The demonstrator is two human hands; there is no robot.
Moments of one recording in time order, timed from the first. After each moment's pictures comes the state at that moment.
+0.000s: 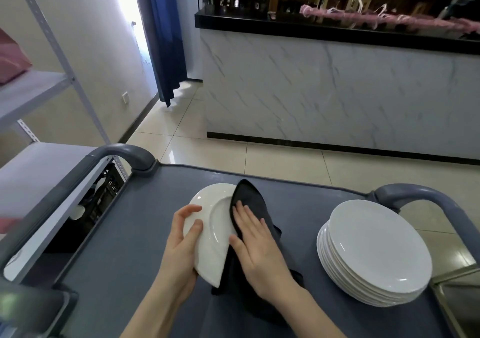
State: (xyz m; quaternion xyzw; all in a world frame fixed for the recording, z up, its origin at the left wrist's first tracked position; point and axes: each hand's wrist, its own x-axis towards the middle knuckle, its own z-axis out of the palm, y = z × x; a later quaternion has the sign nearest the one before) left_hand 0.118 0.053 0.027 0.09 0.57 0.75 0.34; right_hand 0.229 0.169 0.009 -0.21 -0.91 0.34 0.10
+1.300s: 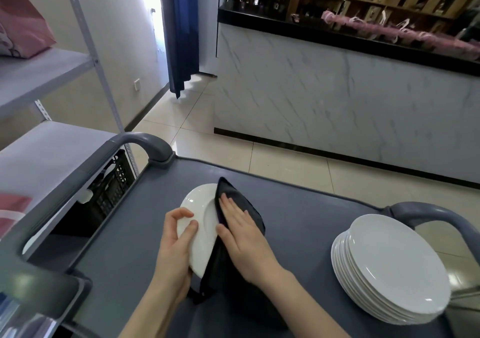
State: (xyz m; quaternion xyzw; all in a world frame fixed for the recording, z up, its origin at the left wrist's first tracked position) left_hand 0.082 0.020 0.010 0.05 0.57 0.77 0.27; right_hand 0.161 0.148 0.011 -0.18 -0.92 0.35 0.05
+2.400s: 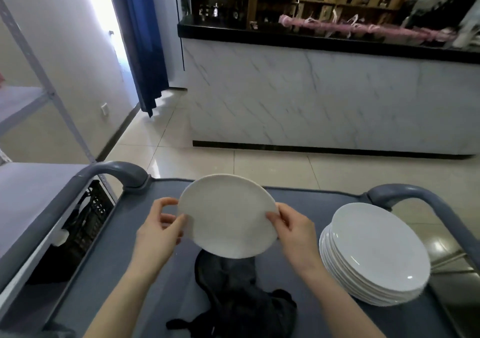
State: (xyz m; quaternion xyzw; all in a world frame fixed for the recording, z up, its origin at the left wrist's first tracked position) left_hand 0.021 0.048 0.035 0.20 0.77 0.55 0.24; right_hand 0.219 0.203 0.044 -0.39 -0.76 0.42 0.30
